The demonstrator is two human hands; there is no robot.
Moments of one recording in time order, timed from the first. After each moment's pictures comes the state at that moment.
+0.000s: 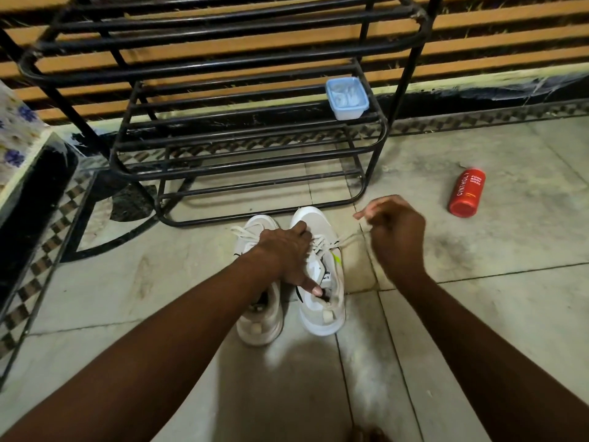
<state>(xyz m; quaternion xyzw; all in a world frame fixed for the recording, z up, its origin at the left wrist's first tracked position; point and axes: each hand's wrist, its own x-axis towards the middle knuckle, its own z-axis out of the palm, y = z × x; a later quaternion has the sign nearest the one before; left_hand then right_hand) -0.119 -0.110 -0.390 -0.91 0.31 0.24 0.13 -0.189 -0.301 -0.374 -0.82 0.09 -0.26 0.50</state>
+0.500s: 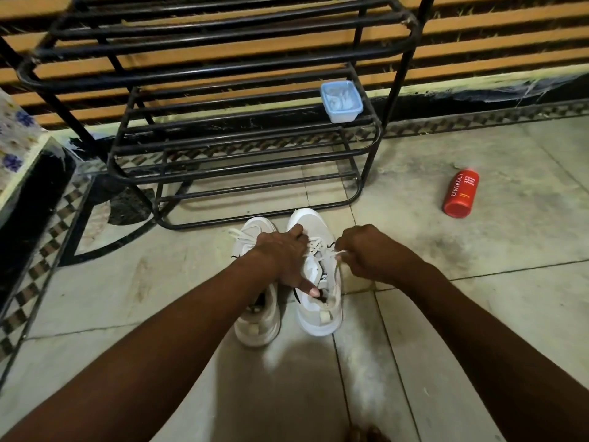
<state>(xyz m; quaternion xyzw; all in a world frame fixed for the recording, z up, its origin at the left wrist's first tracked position) -0.121 -0.110 -0.389 -0.91 0.30 0.25 0.14 -0.182 -0.309 -0.382 -0.96 -0.21 0.07 0.16</state>
